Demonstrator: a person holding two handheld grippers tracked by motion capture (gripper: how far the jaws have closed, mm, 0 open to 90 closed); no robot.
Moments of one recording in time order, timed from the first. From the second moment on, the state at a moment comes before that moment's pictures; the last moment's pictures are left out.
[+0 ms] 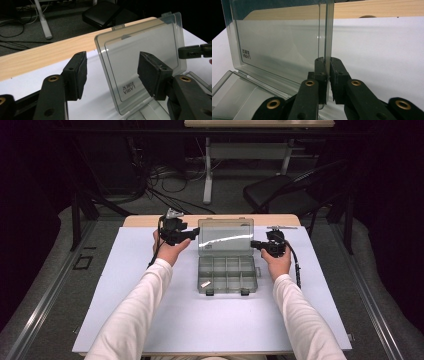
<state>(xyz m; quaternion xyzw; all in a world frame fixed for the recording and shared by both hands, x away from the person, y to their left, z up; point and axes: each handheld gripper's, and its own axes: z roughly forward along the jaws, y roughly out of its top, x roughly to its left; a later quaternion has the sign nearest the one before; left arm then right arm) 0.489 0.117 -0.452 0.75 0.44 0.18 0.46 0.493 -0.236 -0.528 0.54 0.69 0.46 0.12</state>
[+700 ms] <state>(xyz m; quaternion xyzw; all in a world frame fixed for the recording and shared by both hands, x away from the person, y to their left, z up) 0.517 0.105 -0.451 0.76 0.45 0.13 0.46 0.491 -0.236 -0.528 0.54 0.69 0.46 0.12</state>
